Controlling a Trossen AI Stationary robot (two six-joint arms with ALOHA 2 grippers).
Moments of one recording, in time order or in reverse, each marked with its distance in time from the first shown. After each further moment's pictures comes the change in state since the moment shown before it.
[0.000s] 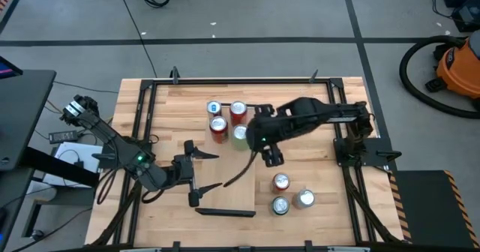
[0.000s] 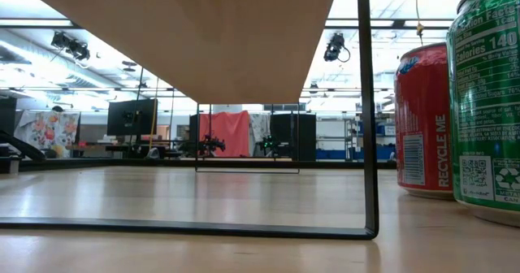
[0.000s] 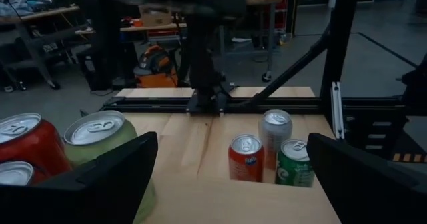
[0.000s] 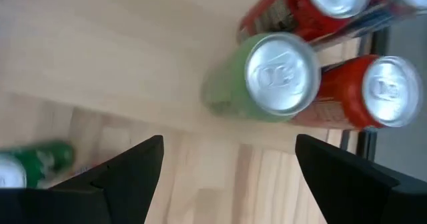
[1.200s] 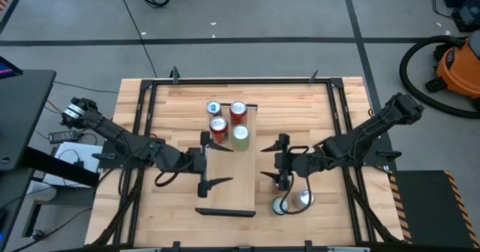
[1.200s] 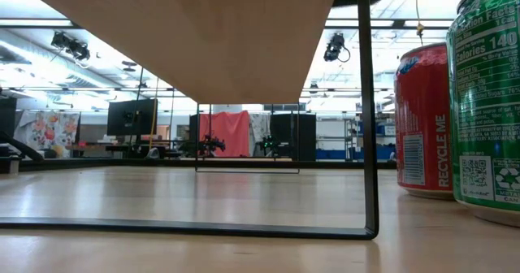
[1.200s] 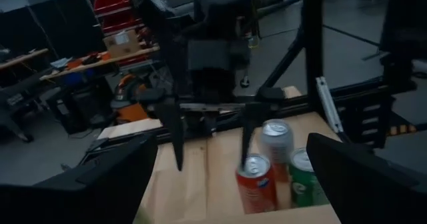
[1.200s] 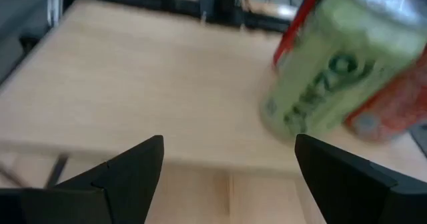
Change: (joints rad) left arm 0.201 0.020 0.000 0.114 0.351 0.269; right arm 0.246 -0.583 -1.395 1.387 0.317 0.135
